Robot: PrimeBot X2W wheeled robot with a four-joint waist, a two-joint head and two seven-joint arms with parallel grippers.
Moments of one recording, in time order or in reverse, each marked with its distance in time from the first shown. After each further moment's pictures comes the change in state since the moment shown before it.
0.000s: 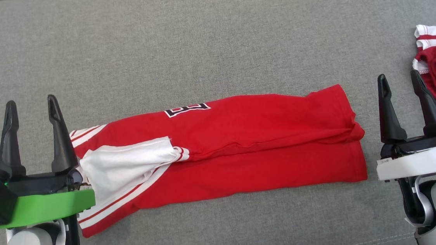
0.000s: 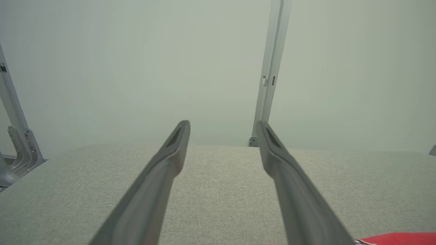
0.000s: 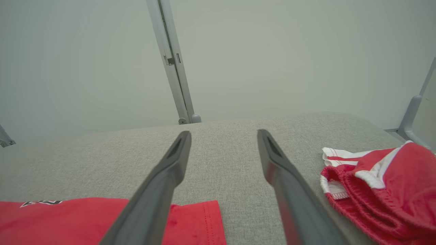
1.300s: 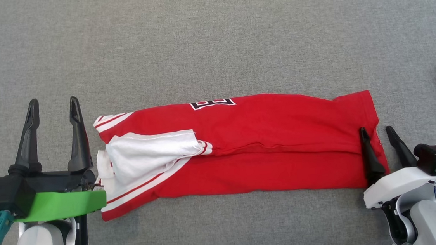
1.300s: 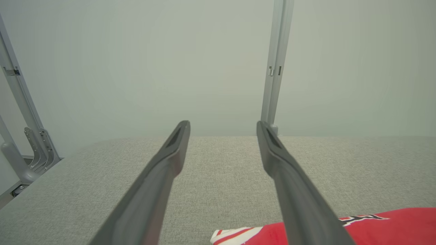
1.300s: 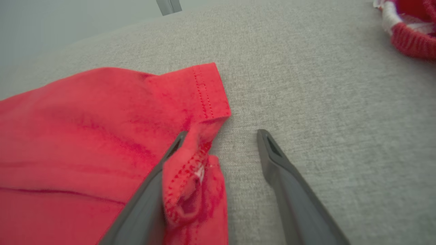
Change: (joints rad) left arm -0.020 -0.095 0.063 0.074 0.136 -0.158 0.000; right arm -0.035 -0.011 0.064 0.442 0.090 0.000 -0.005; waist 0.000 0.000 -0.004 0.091
